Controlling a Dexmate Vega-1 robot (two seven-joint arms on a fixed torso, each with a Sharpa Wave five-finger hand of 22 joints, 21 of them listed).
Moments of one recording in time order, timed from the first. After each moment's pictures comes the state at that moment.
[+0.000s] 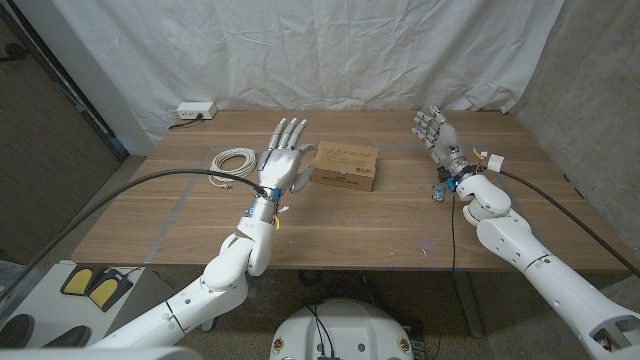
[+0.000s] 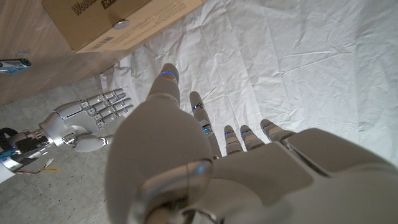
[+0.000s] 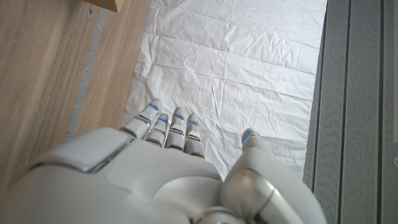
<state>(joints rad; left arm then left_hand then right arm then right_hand) 1.08 0.70 0.66 -1.97 1.02 0.46 0.58 1.02 0.02 0.16 -0.13 0.32 0.63 -0.07 0.26 0.21 -0.05 -0.05 0.20 0.19 -0.13 -0.03 0.18 0.17 -0.15 0.01 0.20 0.18 -0.94 -0.58 -0.30 -1.49 0.71 0.31 0.04 0.17 0.01 0.26 -0.02 0.23 0.21 0.06 0.20 0.19 0.21 0.08 0.22 0.18 0.08 0.02 0.18 0.18 0.19 -0.04 0.21 0.18</state>
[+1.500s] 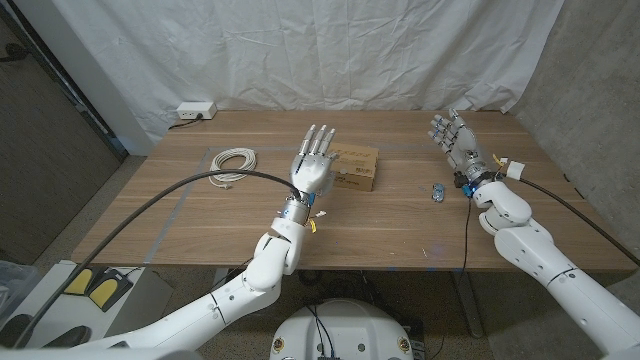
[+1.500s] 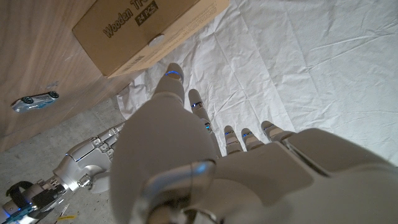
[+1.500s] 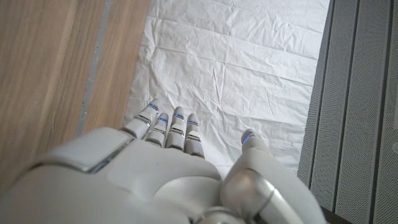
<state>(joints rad) 0.93 0.56 0.87 -1.81 1.20 0.59 0.51 1.06 0.04 0.15 -0.13 0.29 0.67 -0.07 0.26 0.21 -0.05 -0.05 0.20 0.19 -0.17 -0.02 0.18 0.17 -0.17 0.01 0.20 0.18 -1.06 -0.64 -0.22 -1.59 0.75 0.31 0.00 0.16 0.01 0.26 -0.03 0.23 0.21 0.05 0.20 0.19 0.21 0.08 0.22 0.18 0.08 0.03 0.18 0.18 0.19 -0.04 0.21 0.18</state>
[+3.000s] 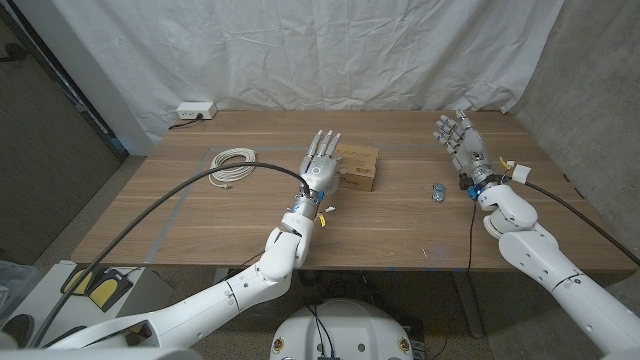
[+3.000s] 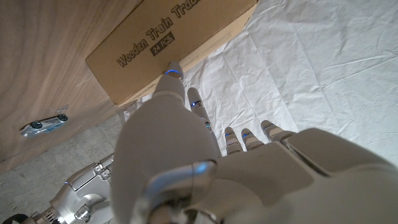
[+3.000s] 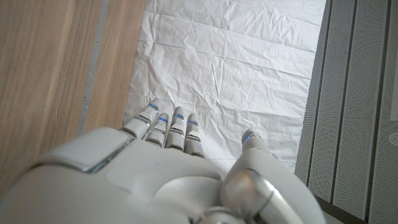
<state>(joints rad) 0.83 0.52 0.94 -1.71 1.15 0.62 0.46 1.08 0.04 0.14 -0.13 0.29 0.70 -0.06 0.26 0.21 -0.07 -0.06 0.20 0.19 -0.18 -0.02 0.18 0.17 -0.17 0.00 0.20 0.18 -1.07 -0.63 -0.20 -1.59 0.76 0.33 0.01 0.16 0.01 0.25 -0.03 0.23 0.21 0.05 0.20 0.19 0.21 0.08 0.22 0.18 0.08 0.03 0.18 0.18 0.19 -0.04 0.21 0.18</state>
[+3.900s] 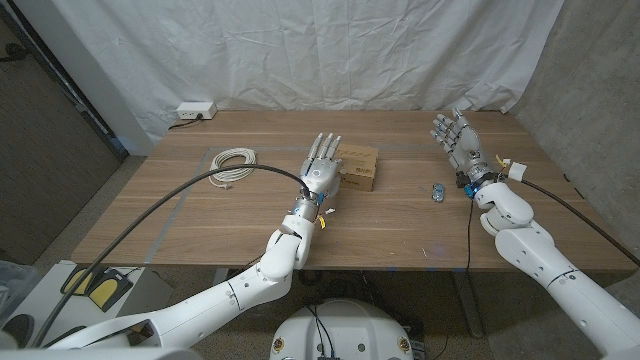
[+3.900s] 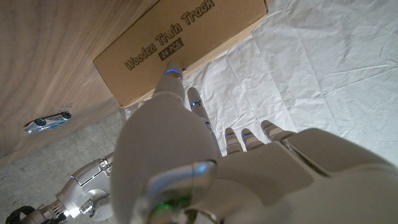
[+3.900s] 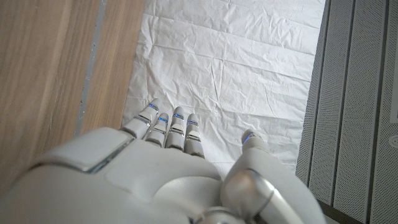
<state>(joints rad) 0.83 0.52 0.95 -1.68 1.10 0.61 0.50 1.08 0.04 0.13 -0.12 0.29 0.71 -0.06 0.26 0.22 -0.07 -0.06 0.20 0.19 -0.17 -0.03 0.18 0.17 -0.17 0.00 0.20 0.18 -1.05 -0.63 -0.21 -1.57 0.76 0.32 0.02 0.16 0.01 0.25 -0.03 0.23 0.21 0.05 0.20 0.19 0.21 0.08 0.22 0.18 0.08 0.03 0.18 0.18 0.19 -0.04 0.21 0.18</state>
